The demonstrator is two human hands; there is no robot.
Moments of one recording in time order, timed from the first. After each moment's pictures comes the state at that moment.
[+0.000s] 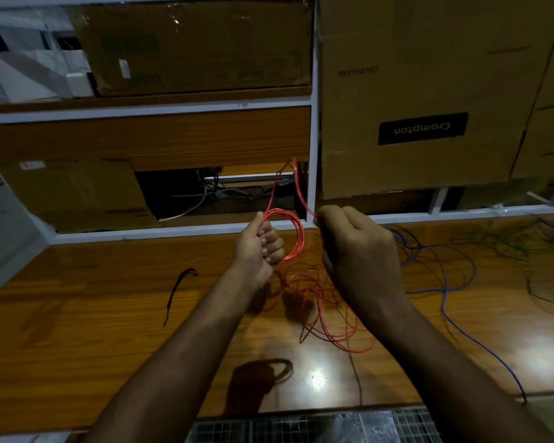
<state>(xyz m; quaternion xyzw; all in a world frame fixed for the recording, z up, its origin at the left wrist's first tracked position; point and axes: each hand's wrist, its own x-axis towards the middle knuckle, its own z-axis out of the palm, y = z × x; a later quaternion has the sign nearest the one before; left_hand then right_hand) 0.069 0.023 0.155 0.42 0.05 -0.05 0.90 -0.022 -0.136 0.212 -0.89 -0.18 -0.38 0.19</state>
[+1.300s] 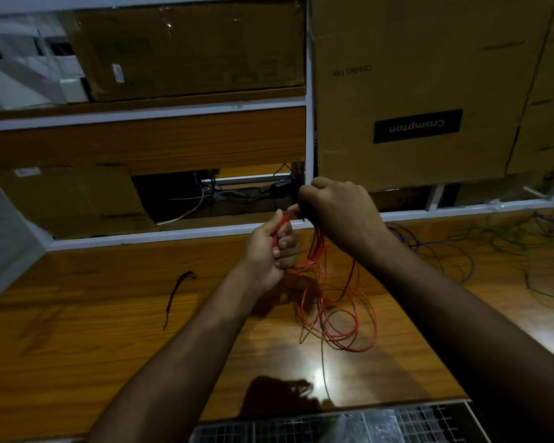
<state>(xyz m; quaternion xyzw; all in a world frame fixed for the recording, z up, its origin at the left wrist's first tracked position) 0.059 0.011 0.167 0.46 -0.04 -0.16 0.87 0.059 -0.142 0.229 -0.90 -0.29 -0.32 0.05</state>
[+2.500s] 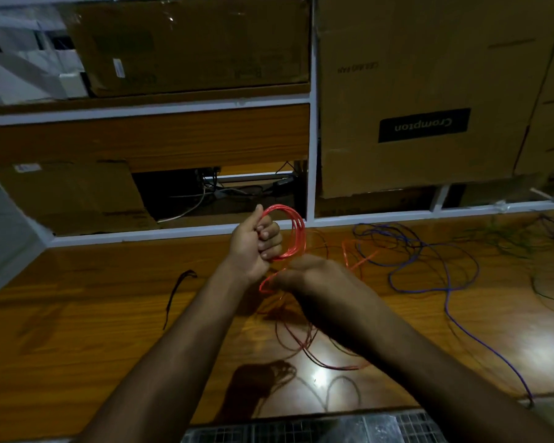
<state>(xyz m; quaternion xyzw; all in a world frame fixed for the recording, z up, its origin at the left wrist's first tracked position) 0.079 0.035 0.162 0.42 -0.01 -0.11 0.90 -0.025 -0.123 0.193 -0.89 -0.40 -0.14 0.16</state>
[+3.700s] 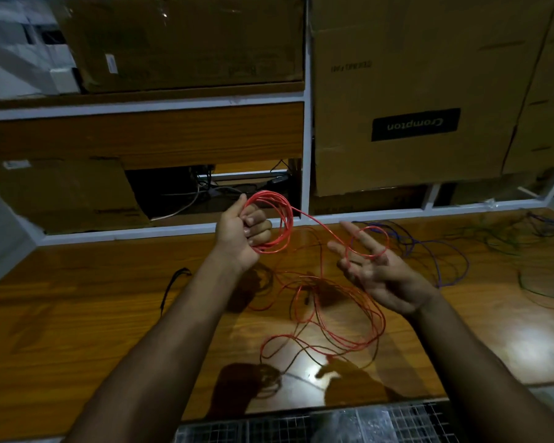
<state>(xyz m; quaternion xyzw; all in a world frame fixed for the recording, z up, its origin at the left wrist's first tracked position) 0.080 0.040 0.178 0.33 0.01 -0.10 0.94 0.048 -0.228 0.124 -0.35 -0.18 0.28 0.87</state>
